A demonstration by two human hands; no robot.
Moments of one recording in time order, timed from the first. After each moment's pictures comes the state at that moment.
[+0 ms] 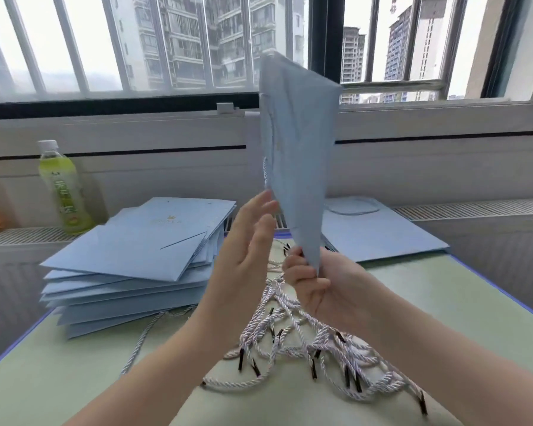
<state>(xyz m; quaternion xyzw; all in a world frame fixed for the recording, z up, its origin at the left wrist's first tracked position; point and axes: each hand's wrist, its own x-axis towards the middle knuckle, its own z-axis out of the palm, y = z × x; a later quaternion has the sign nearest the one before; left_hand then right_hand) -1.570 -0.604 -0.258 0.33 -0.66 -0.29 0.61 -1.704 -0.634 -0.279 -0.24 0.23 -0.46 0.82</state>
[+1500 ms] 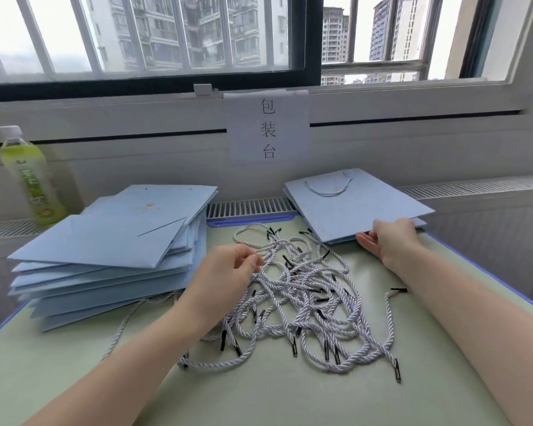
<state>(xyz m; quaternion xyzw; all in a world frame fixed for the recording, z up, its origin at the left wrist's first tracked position) -1.557 -0.622 -0.292 0.54 -0.71 -0.26 0.38 -1.809 -0.689 -0.294 -0.25 0.56 -0.67 0.42</state>
